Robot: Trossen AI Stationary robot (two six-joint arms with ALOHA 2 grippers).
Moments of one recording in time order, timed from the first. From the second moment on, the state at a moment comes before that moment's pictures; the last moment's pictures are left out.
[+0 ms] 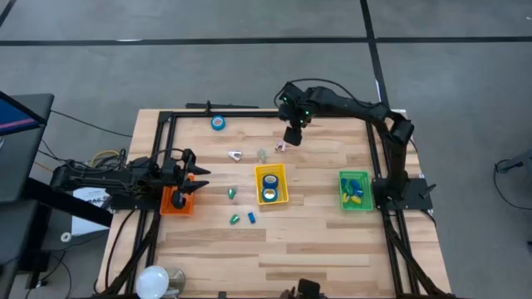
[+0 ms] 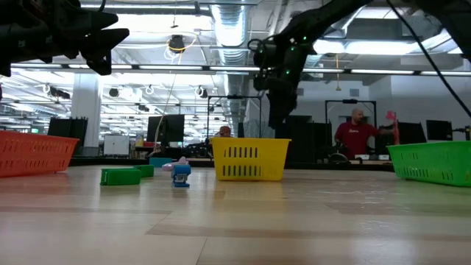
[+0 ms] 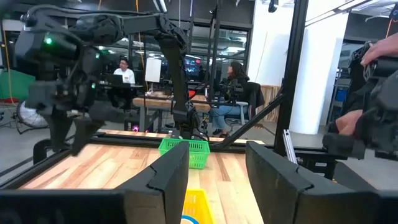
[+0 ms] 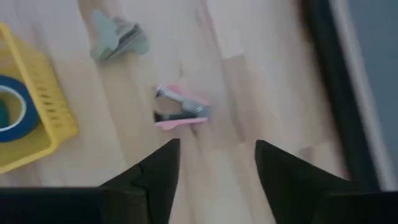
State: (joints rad) left arm 0.00 0.24 0.01 0.43 0.01 -0.09; right arm -0.55 1.95 1.64 -0.92 -0.09 -0.26
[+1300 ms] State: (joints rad) left arm 0.00 0.24 0.01 0.43 0.01 -0.09; right arm -0.54 2.02 1.64 -0.91 -0.16 0.17
